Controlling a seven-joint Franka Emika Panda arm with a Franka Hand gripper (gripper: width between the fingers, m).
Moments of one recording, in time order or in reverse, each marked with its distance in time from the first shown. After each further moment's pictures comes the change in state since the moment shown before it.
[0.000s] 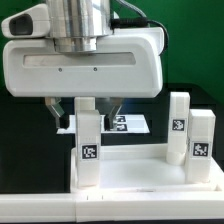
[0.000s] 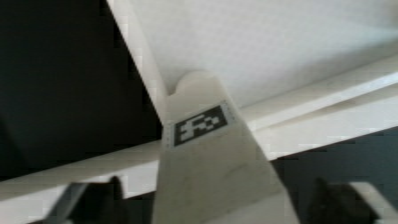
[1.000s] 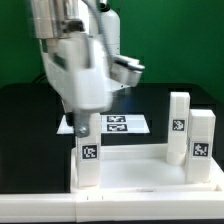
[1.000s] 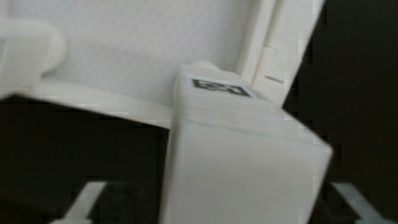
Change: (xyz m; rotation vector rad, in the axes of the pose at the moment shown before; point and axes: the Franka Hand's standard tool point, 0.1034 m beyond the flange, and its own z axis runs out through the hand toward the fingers) arm 0.005 0.005 -0.001 0.010 -0.009 0.734
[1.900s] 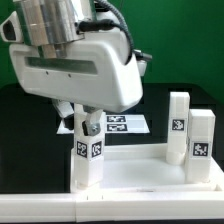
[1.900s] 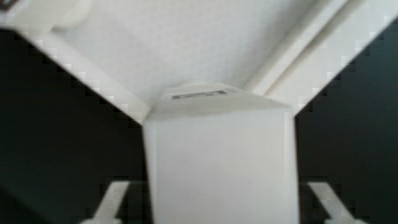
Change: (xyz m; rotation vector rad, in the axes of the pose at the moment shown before) arm 0.004 -0.005 0.001 -0.006 -0.111 -0.069
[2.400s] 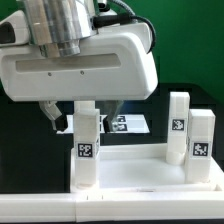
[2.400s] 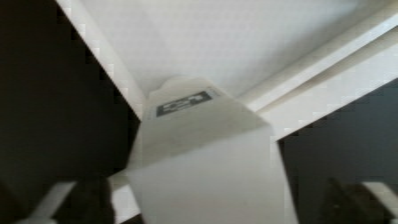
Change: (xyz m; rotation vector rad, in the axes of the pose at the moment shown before) arm -0.003 -0.004 0.000 0.010 -0.012 -0.414
